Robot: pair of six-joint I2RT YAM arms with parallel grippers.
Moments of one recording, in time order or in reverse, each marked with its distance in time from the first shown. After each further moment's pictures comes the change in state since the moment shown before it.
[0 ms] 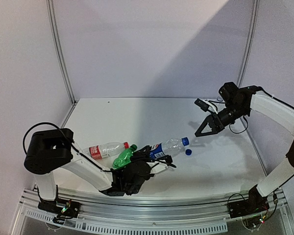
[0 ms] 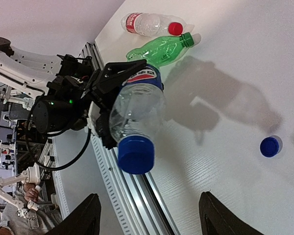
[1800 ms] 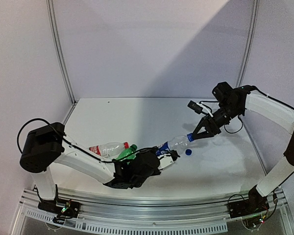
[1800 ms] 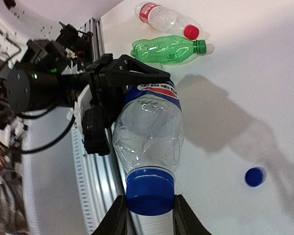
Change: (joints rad) left arm 0.024 -0.047 0.148 -0.356 0.190 -0.278; right arm 0.061 0.053 0.030 0.017 0.052 -0.222
